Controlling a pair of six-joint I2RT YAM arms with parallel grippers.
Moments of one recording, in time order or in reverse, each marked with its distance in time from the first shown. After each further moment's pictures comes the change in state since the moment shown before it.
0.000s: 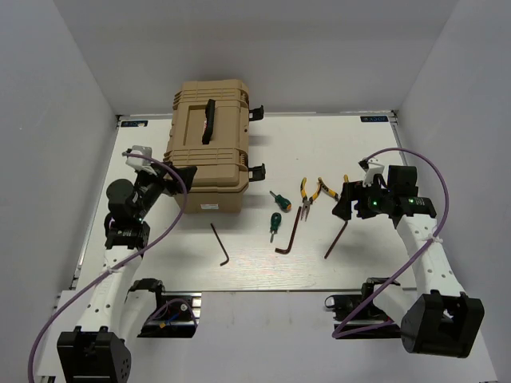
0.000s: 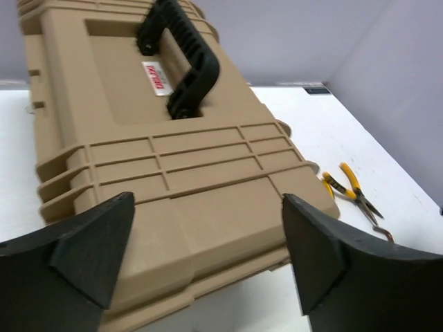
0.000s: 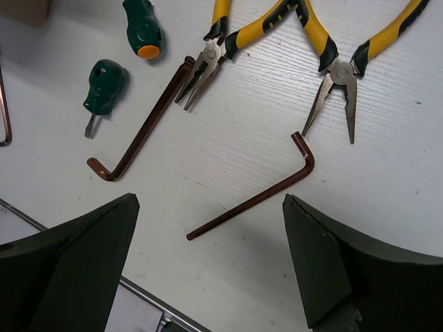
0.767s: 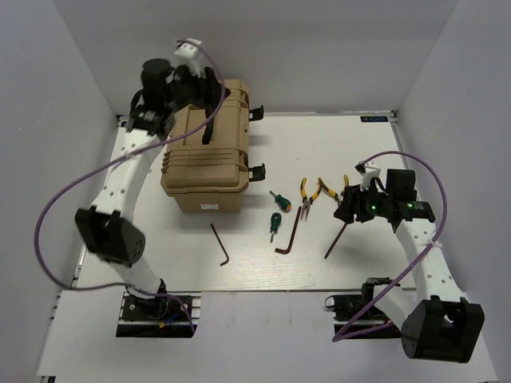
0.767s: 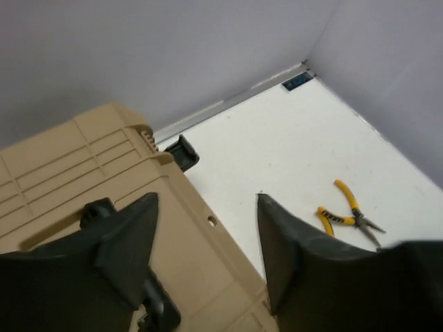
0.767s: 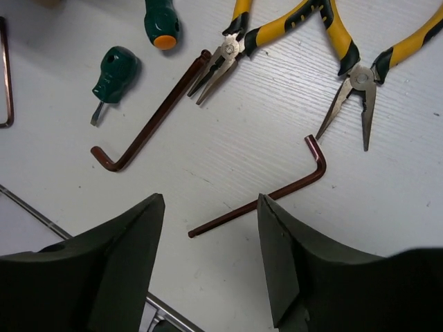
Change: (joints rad) left arm -0.213 0.843 1.200 -0.500 0.044 0.224; right arm 0.014 -0.035 -0.036 0.007 -0.044 -0.049
